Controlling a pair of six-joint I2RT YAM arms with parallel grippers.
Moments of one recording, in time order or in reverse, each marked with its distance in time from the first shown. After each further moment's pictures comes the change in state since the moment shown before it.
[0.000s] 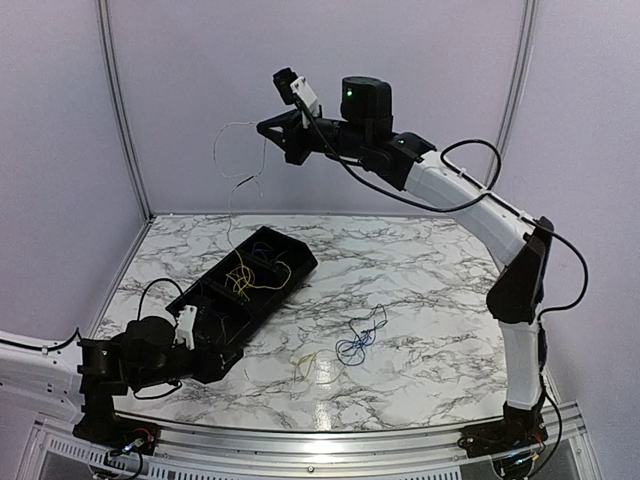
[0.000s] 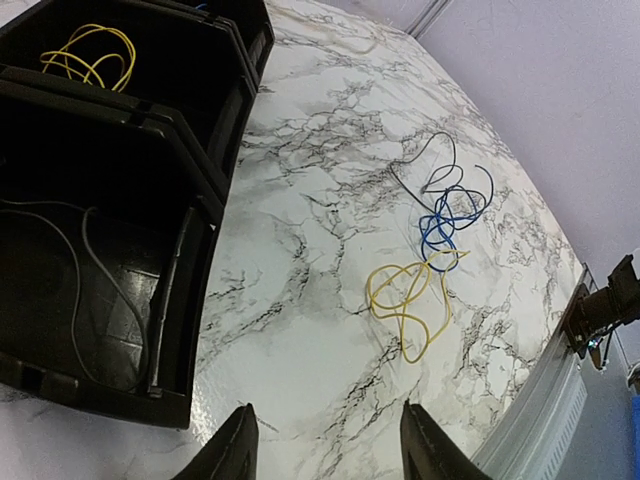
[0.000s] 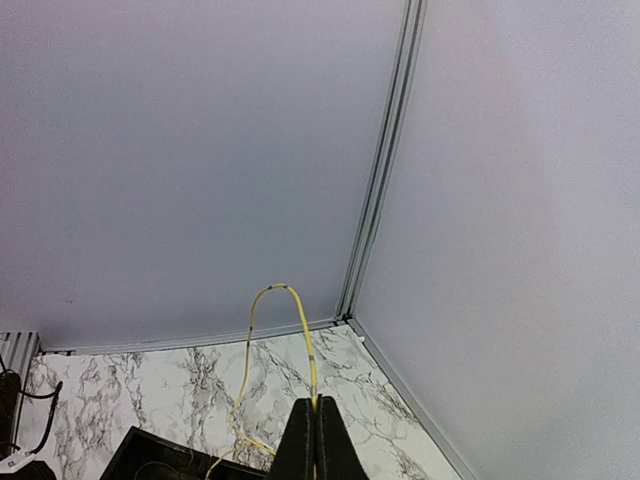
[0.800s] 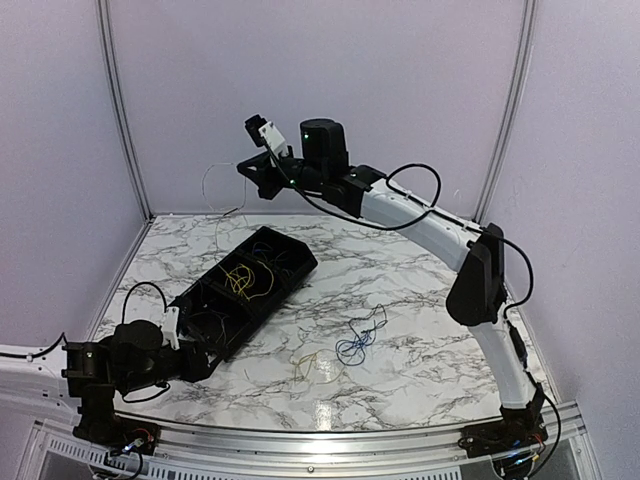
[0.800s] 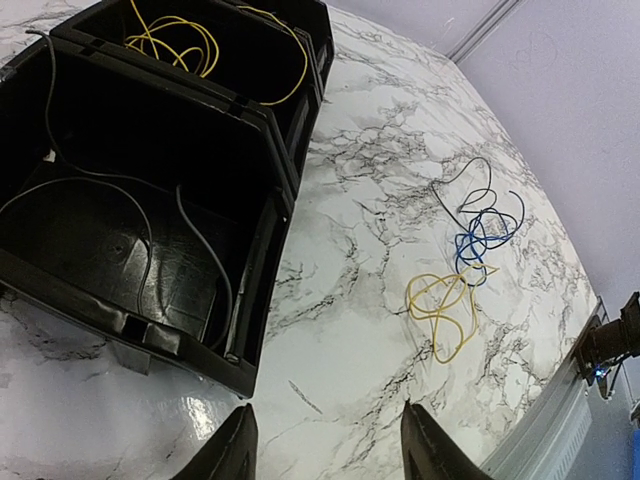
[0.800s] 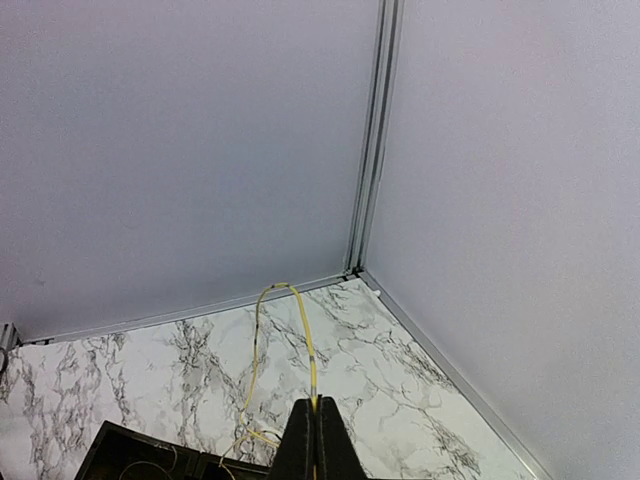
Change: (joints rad) left arm -0.005 -0.178 -0.023 -0.187 -0.091 -0.086; right arm 0.027 0.259 0.108 0.058 0.063 0.062
